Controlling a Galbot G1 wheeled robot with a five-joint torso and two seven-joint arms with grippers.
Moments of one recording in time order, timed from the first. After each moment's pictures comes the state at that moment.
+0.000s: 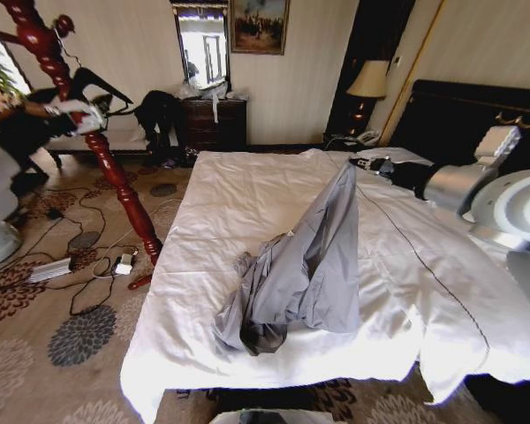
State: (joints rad) left arm 1.13 -0.14 -1.18 -2.15 -1.64 0.35 -0.42; right arm -0.57 0.50 0.52 2.13 2.00 -0.60 0.62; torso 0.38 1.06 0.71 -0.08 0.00
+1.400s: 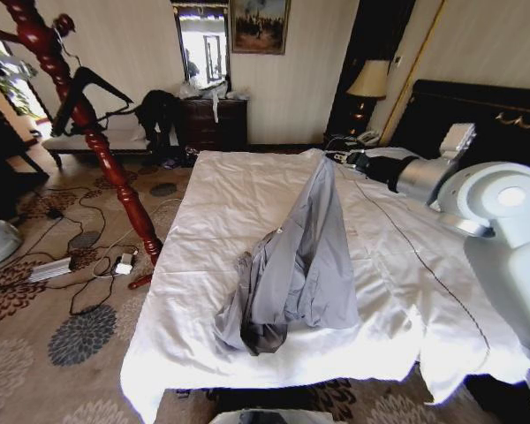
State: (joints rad) left arm 1.45 0.36 -1.30 -1.55 -1.86 0.42 -0.51; right arm -0.47 0.63 0.43 2.07 1.94 -0.64 0.56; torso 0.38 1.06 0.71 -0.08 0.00
